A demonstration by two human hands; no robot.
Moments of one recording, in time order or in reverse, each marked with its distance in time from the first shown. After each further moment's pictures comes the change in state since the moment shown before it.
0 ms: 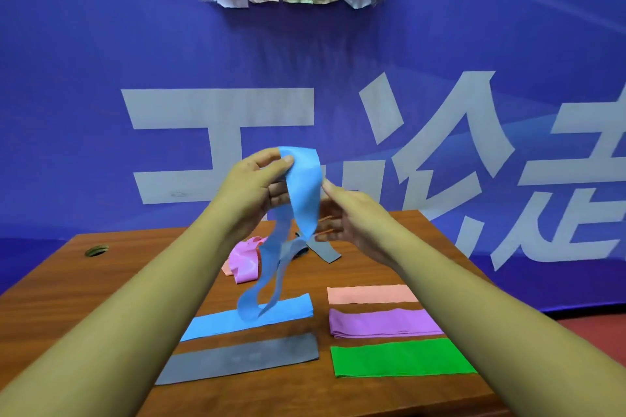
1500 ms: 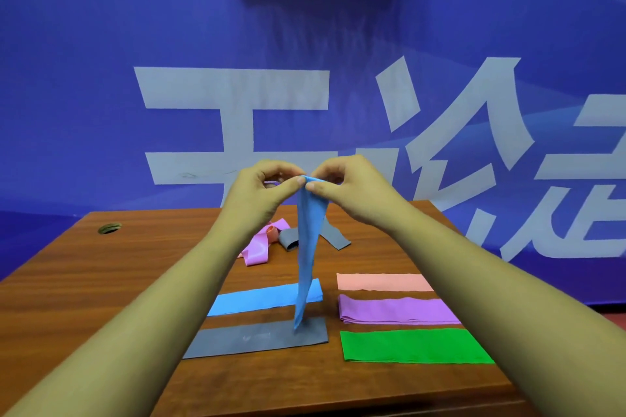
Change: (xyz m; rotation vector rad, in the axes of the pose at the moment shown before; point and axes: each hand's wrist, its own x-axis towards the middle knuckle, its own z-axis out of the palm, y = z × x) left_hand -0.019 -0.032 -0.026 0.468 0.136 0.226; right_hand 0.004 -0.026 0.021 -0.700 0.105 -0.402
